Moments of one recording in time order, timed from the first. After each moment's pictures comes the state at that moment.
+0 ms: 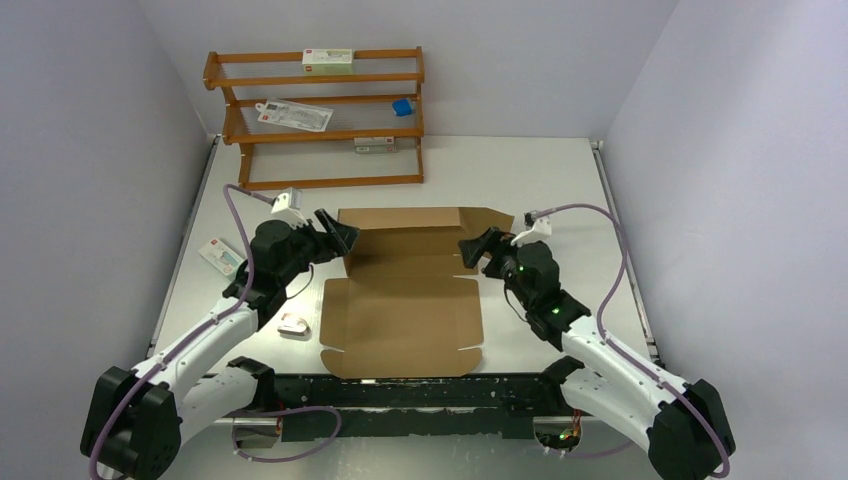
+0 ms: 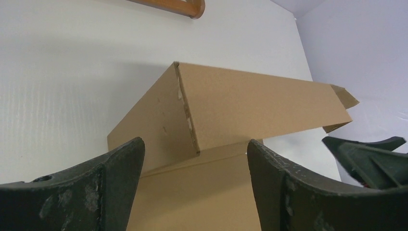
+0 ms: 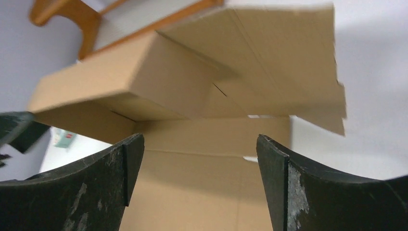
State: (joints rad) left arm -0.38 0.98 0.49 0.23 0.07 -0.68; right arm 0.55 0.87 0.44 0.19 0.18 0.63
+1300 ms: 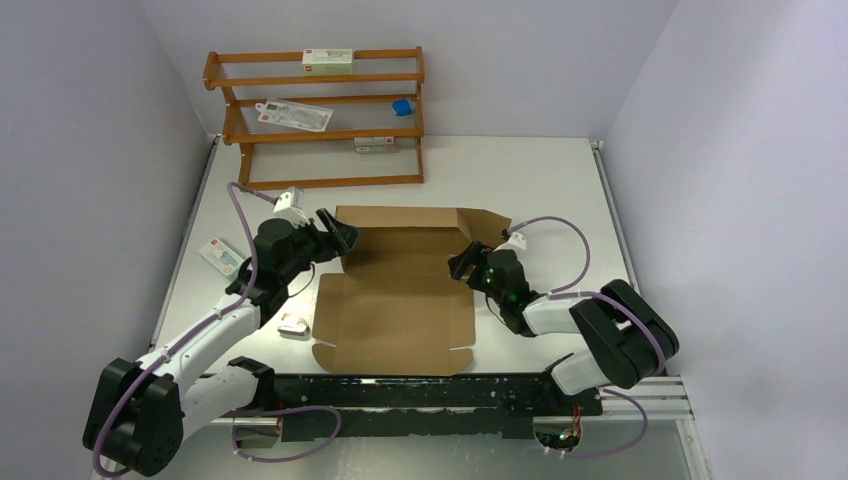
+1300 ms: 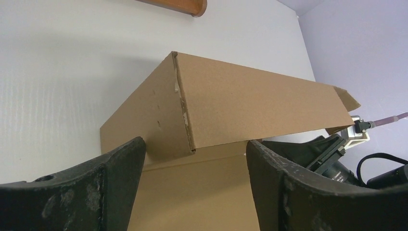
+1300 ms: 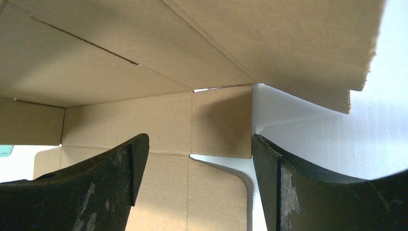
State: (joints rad) left arm -0.38 1.02 0.49 0.25 0.08 -0.68; right arm 0.55 1.45 0.30 0.68 0.20 0.76
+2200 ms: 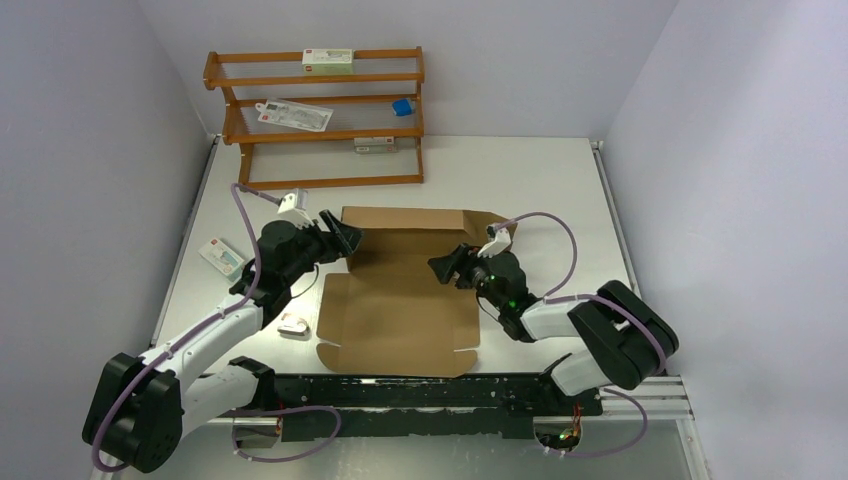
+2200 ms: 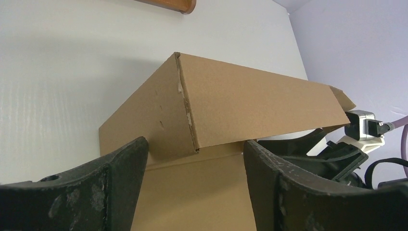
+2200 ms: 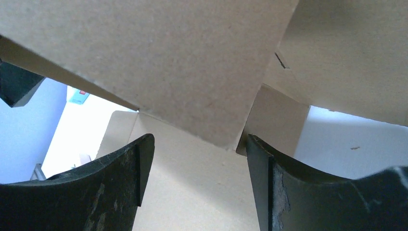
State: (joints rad) left arm -0.41 1.04 0.48 0.31 0.09 -0.69; right arm 0.61 1.43 0.27 0.91 -0.01 0.69
